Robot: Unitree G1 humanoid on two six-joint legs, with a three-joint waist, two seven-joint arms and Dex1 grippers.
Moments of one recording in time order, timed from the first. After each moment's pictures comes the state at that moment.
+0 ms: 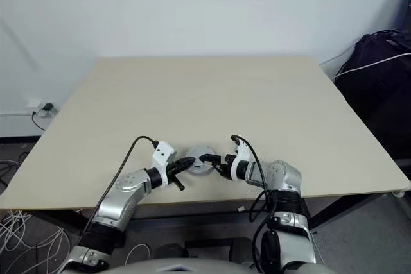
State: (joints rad) left arm -0.10 0.23 -0.18 0.16 -0.14 0.26 -0.68; right arm -0.38 0.00 -0.30 0.32 0.59 1.24 0.40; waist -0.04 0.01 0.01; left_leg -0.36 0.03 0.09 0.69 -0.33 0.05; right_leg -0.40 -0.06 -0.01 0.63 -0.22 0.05
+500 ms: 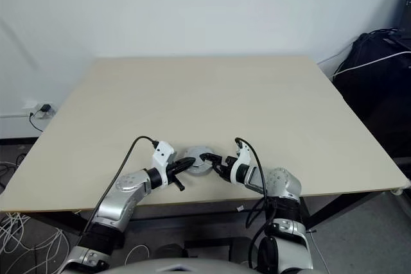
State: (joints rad) left arm -0.10 0.23 -0.18 0.15 -0.14 0.26 -0.68; right arm -0.34 0.03 -0.33 0.31 0.63 1.21 0.40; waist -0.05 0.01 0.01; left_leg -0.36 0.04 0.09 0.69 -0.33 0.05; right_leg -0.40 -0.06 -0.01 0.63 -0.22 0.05
